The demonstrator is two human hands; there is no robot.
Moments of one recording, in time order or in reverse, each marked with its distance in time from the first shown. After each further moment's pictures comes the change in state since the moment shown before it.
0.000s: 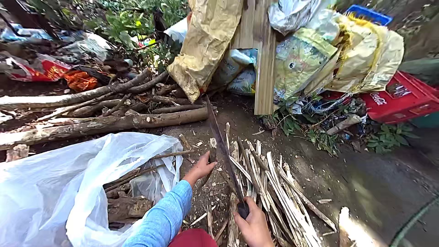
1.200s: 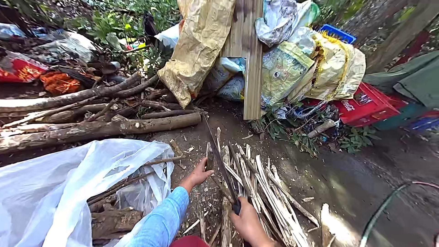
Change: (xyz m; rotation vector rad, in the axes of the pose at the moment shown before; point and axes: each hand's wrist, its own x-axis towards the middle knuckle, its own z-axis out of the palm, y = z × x) left_hand 0.014 -0.015 0.011 -0.067 -0.086 0.035; right_hand 0.026 -0.013 -0.008 -0.228 -0.169 0.274
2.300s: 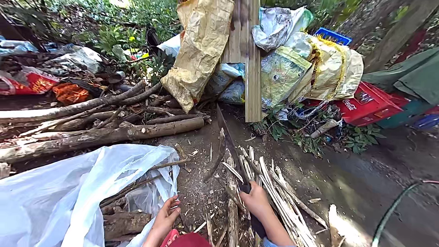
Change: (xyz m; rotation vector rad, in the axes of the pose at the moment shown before) left_hand -0.192 -0.032 -0.018 -0.256 0.443 -0.284; right_hand 0.029 -0.007 -0.021 0.174 0.168 -0.085
